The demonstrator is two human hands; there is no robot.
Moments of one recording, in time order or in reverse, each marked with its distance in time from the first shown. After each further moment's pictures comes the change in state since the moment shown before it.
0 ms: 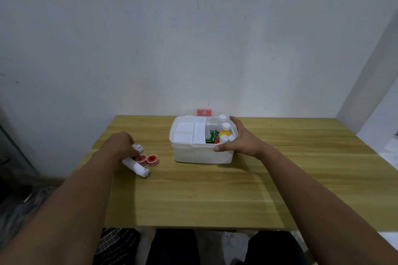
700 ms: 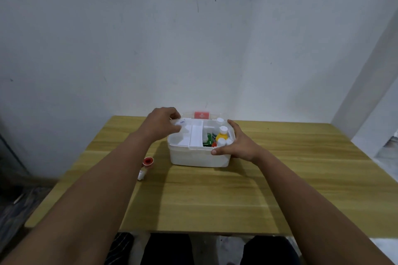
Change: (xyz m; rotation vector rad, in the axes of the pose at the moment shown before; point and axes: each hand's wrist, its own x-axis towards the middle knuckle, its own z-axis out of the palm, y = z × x) left_hand 0.000 0.111 -0.017 -0.364 0.220 0.578; right_hand -0.003 0.000 0.001 0.058 0.006 0.003
